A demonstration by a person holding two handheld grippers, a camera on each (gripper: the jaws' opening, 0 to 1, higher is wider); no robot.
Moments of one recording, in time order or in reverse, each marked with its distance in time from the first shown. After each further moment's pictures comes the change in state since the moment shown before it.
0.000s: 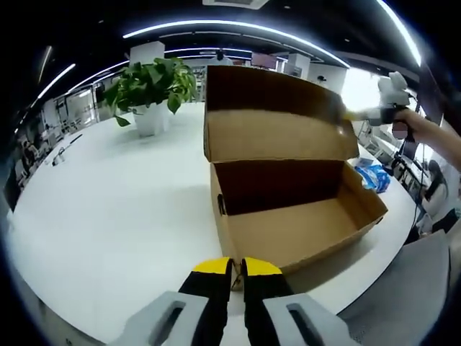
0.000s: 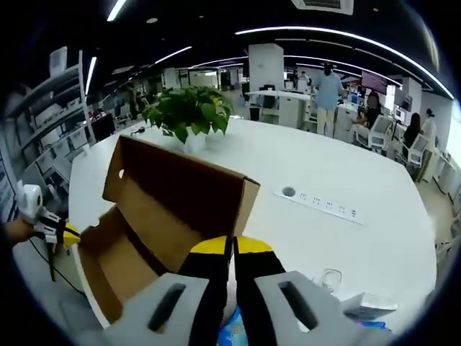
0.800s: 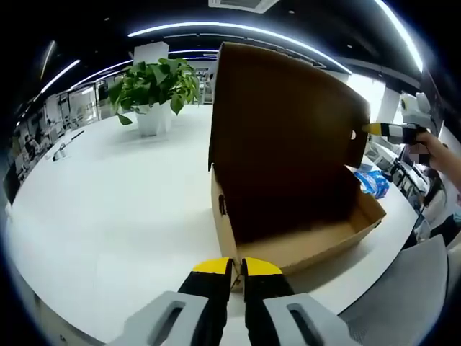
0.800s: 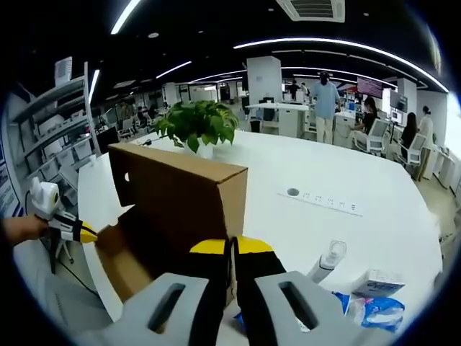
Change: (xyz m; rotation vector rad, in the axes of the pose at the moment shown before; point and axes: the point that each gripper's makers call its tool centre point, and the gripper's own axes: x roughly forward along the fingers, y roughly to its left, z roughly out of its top) left arm -0.002 -0.001 0.000 -0.026 -0.026 -0.009; right arm -0.043 0.031 -0.018 0.023 -0.085 0.005
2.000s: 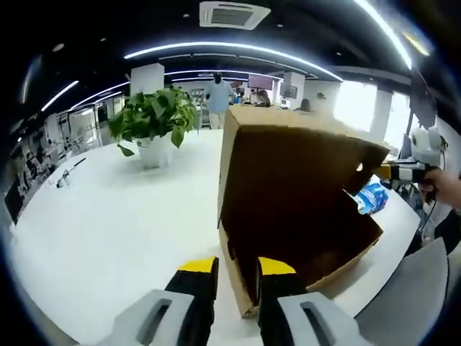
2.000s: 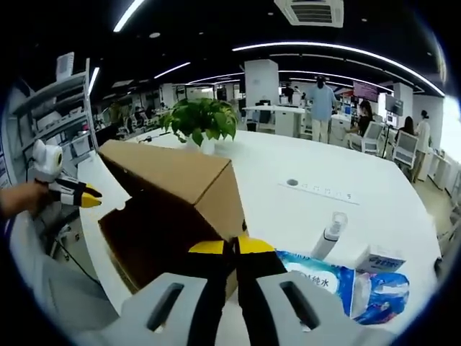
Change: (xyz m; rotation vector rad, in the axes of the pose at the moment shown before) left arm -0.015 0.007 0.057 0.077 -0.125 0.008; right arm -0.026 0.023 -0.036 -0.012 -0.015 -0.032
